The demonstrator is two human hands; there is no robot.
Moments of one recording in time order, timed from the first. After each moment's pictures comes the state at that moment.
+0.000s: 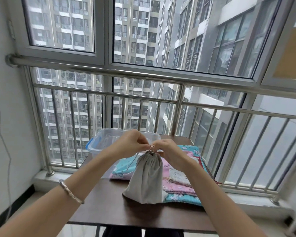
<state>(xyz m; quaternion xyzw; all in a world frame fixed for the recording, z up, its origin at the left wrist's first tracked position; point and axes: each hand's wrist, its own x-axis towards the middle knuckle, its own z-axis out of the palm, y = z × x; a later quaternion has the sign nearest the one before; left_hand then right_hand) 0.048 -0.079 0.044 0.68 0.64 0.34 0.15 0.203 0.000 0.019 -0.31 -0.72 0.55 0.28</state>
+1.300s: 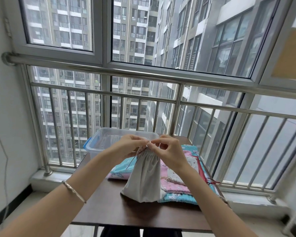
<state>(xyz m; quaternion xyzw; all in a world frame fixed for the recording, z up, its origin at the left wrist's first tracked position) 0.050 -0.070 0.027 0.46 0.57 0.50 0.46 0.213 -0.003 0.004 -0.24 -0.82 0.23 0.47</state>
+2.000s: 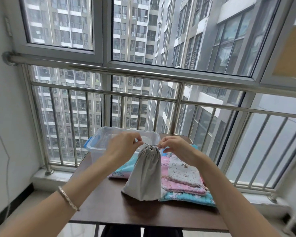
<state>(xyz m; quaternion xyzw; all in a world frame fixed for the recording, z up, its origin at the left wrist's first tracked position) 0.048 -0.088 0.025 0.63 0.70 0.33 -0.08 0.236 0.023 0.026 -0.26 -0.75 0.56 0.23</state>
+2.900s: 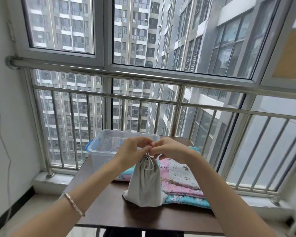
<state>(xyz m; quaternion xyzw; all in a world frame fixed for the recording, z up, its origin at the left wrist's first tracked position) 0.062 -0.080 0.014 0.64 0.57 0.50 0.12 0.209 0.011 0.040 -0.32 -0.80 0.49 0.13</state>
